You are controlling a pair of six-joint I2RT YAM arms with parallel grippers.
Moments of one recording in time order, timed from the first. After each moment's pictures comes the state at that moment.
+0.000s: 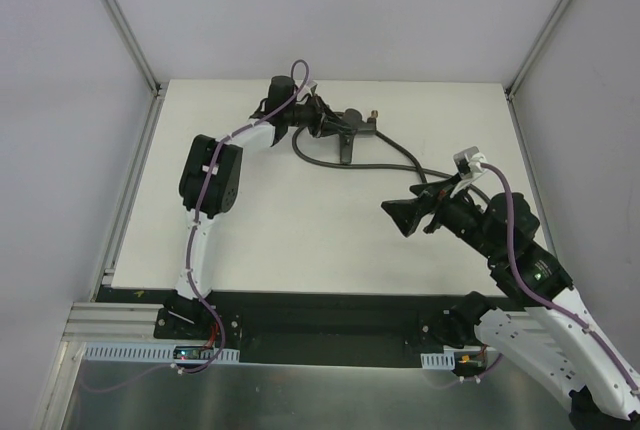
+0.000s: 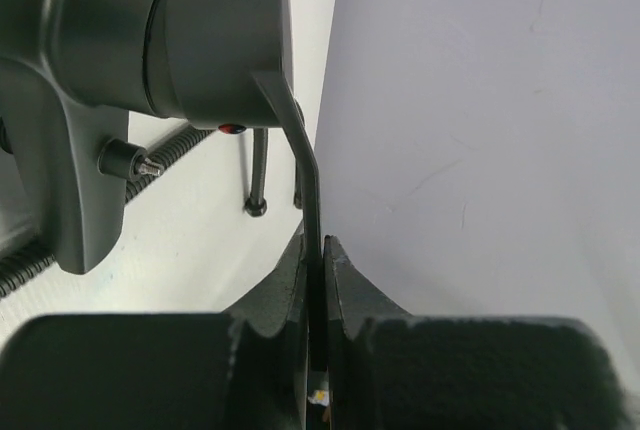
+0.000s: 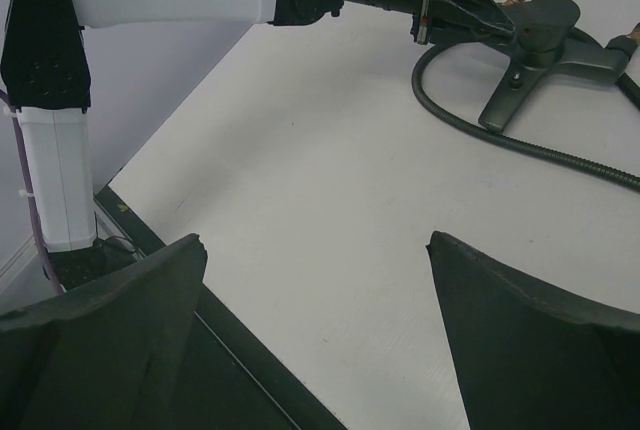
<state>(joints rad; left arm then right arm) -0.36 2.32 1.74 0.20 0.91 -1.34 0.66 0.55 0.82 -0.40 -0.12 0.37</state>
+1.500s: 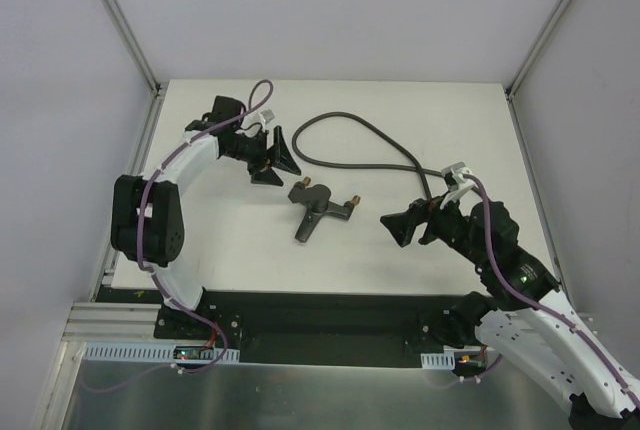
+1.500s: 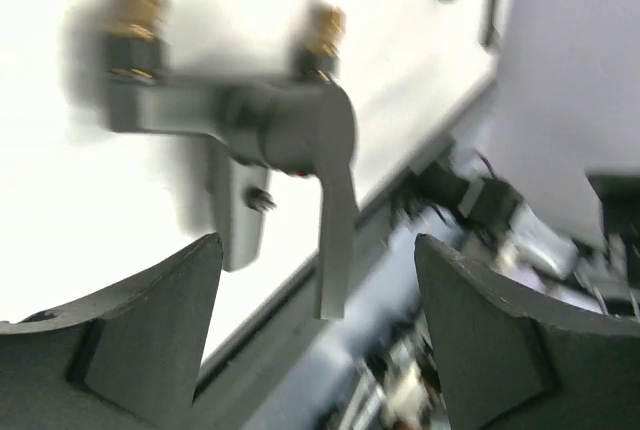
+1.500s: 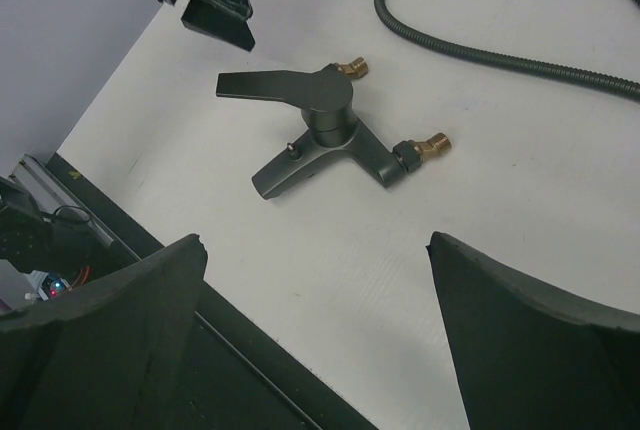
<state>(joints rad) -0.20 1.74 1.26 -0.62 0.98 -0.46 0.66 0.50 0.67 -0.43 -0.07 0.39</state>
